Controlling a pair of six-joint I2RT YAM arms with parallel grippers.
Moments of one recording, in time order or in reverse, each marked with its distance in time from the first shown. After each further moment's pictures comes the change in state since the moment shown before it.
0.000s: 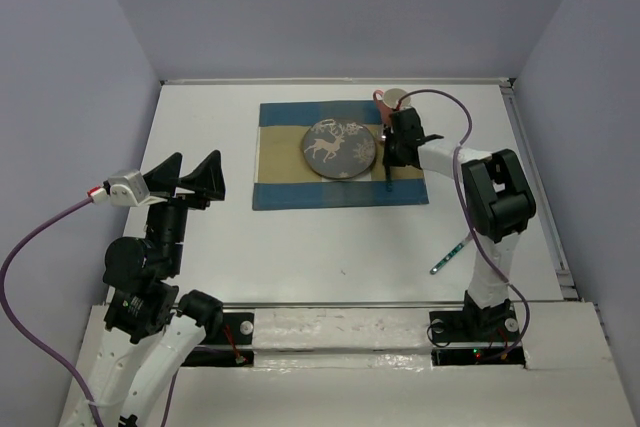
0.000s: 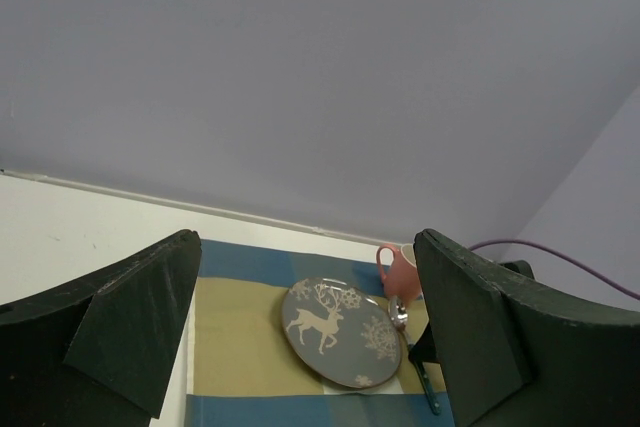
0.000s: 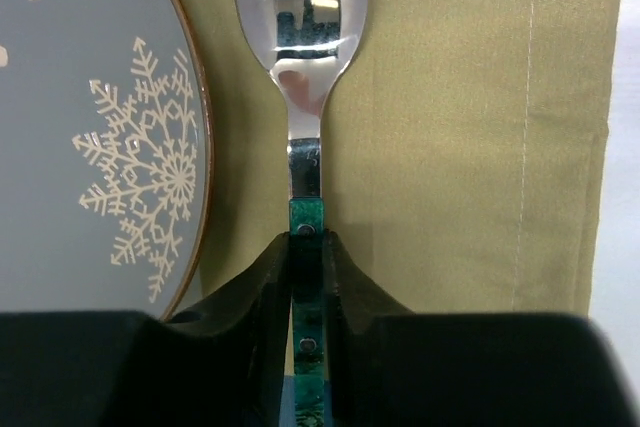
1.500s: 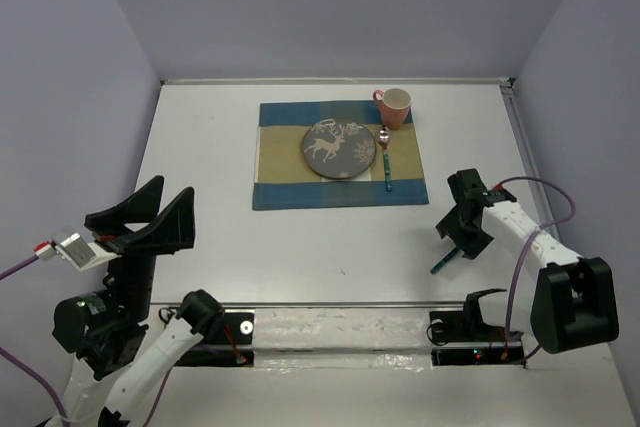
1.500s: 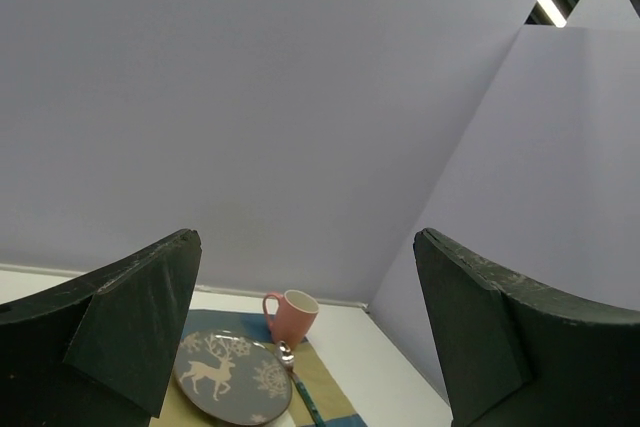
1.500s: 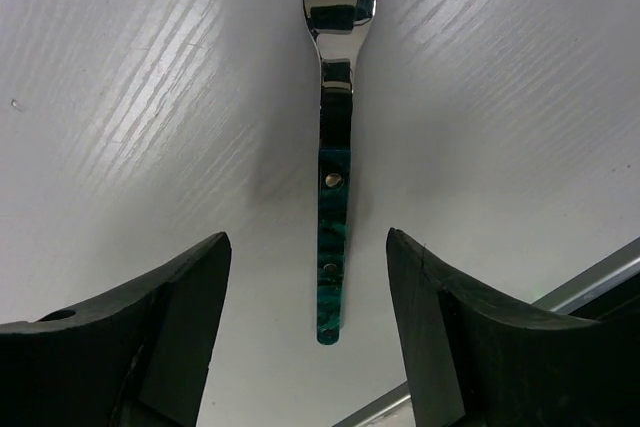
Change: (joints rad) left arm -0.252 -0.287 0.000 0.000 -0.054 0.013; right arm -0.168 -0.779 -0.606 -0.714 0.174 0.671
